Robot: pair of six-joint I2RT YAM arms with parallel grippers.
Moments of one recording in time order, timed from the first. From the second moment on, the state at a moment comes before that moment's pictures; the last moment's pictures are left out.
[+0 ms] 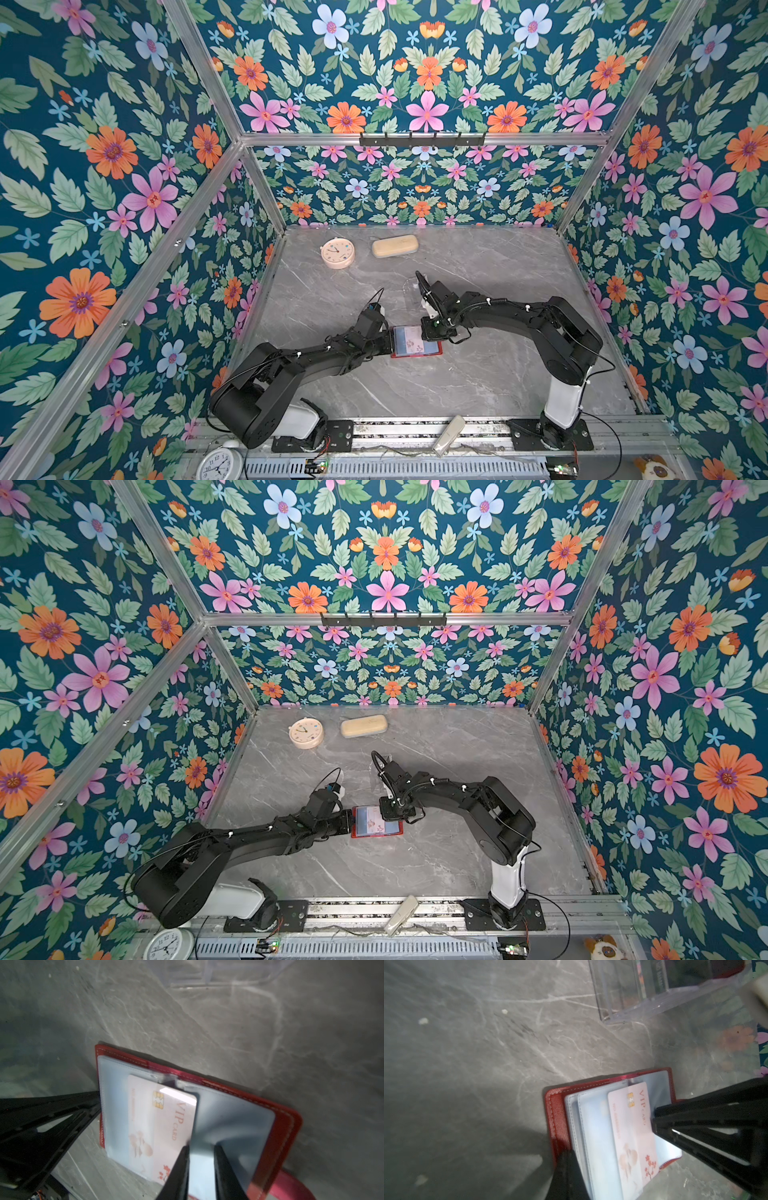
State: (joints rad) left arm -0.65 1.41 0.44 0.10 0.11 -0.66; right arm 0.76 1.87 1.15 -0.48 -0.23 0.57
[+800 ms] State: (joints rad) left arm -0.65 1.41 0.44 0.10 0.10 -0.66; right arm 0.79 1.86 1.18 -0.52 -0.20 0.58
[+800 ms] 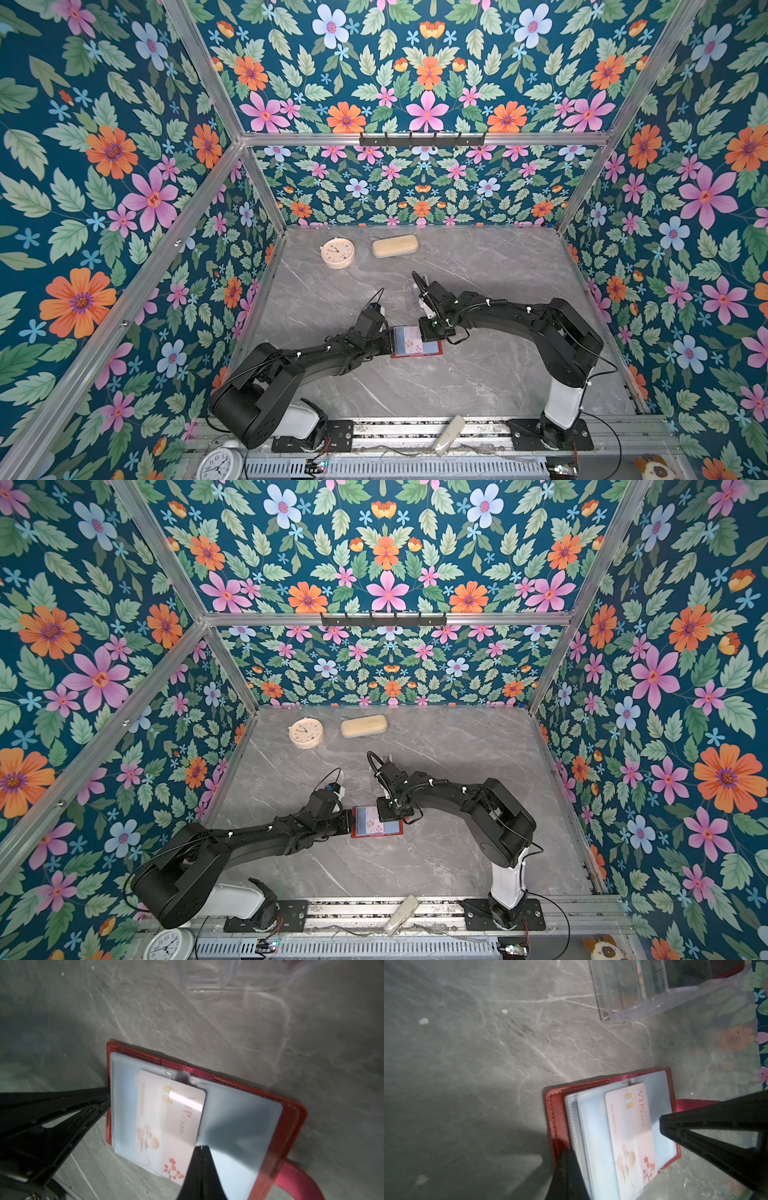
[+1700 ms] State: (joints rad) left arm -0.65 1.40 0.43 0.10 0.10 -0.66; right arm 0.81 1.95 1.26 -0.56 -0.20 0.57
